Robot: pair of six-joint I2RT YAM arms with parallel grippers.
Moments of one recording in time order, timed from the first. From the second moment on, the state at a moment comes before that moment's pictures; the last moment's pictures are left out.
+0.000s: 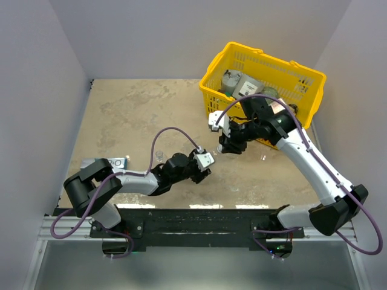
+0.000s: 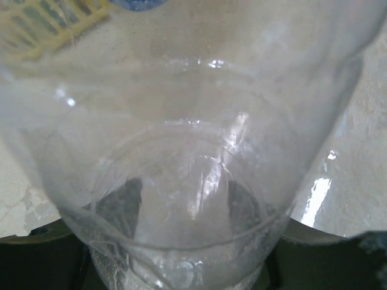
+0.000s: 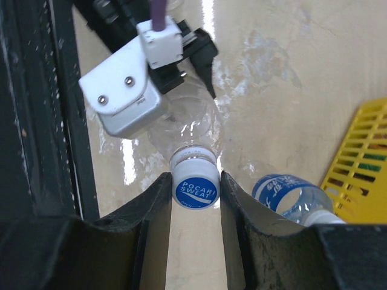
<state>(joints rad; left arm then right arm) -0.96 1.57 0.56 0.66 0.03 0.20 0.56 1.35 1.47 -1.12 -0.52 -0.80</state>
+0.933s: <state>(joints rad) -0.99 1.59 0.64 0.54 -0.23 0.08 0.48 1.48 1.55 -1.00 -0.46 -0.08</state>
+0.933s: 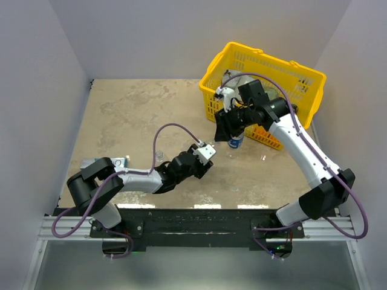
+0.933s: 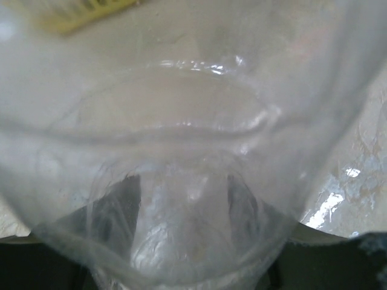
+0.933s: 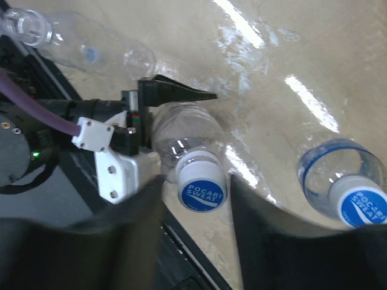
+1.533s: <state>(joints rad) -0.95 1.59 0.65 0.59 -0.04 -0.01 0.42 1.57 2.04 -1.22 -0.69 -0.49</state>
